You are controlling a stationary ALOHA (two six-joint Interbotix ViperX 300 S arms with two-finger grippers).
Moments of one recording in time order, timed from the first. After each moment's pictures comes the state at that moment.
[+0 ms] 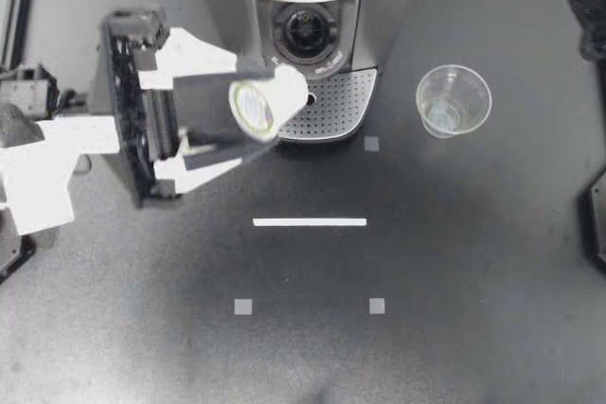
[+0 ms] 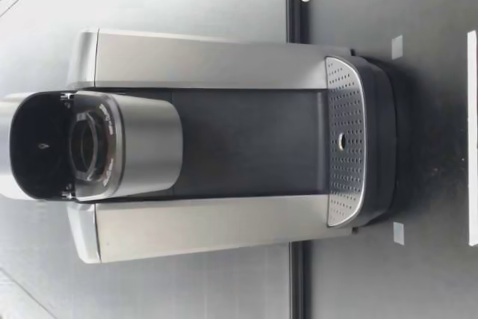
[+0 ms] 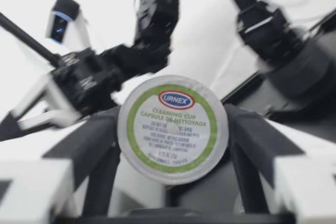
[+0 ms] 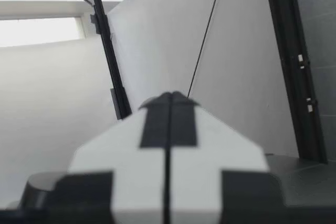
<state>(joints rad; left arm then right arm) 0.04 -0.43 0.69 0.02 -0.28 0.83 -0.56 -0.35 0.79 0.02 -0.90 0.20</state>
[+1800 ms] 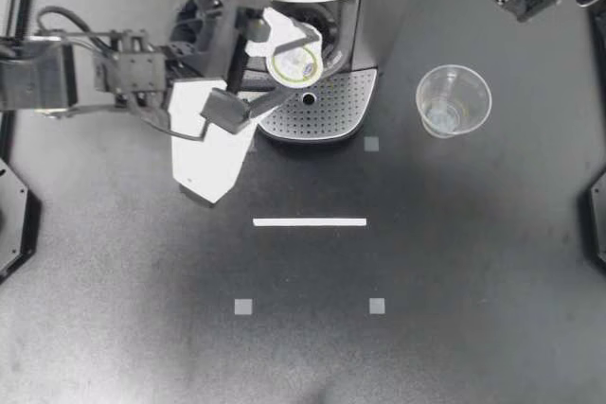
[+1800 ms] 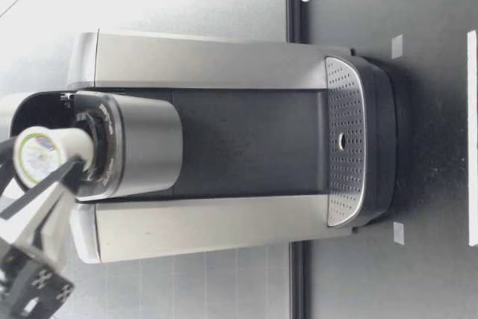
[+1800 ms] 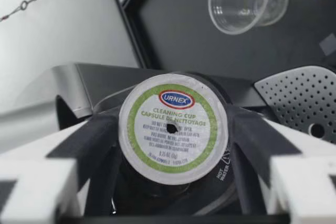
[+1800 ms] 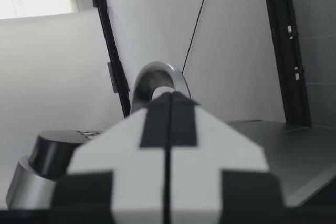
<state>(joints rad) 0.06 -0.21 0.33 0.53 0.54 0.56 -0.56 -0.45 0.90 0.01 -0.86 0.19</state>
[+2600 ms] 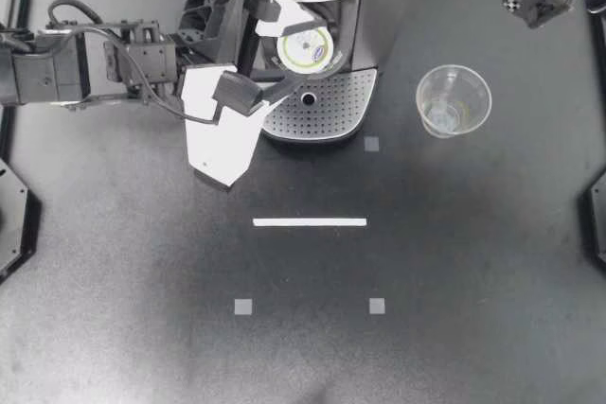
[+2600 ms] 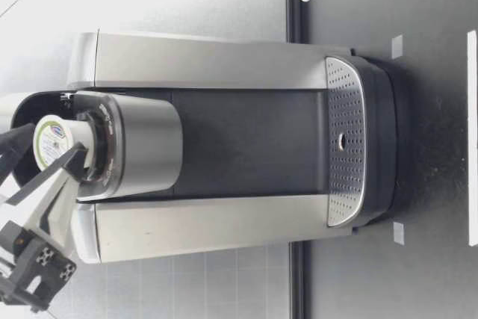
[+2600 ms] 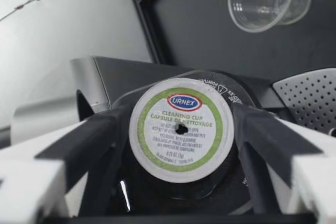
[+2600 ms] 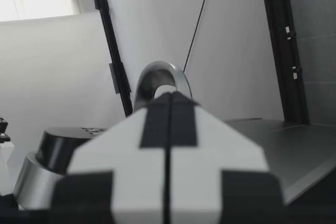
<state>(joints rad) 0.09 -0.20 0.31 0.61 0.52 0.48 -0.56 -0.48 0.92 0.01 -0.86 0.19</state>
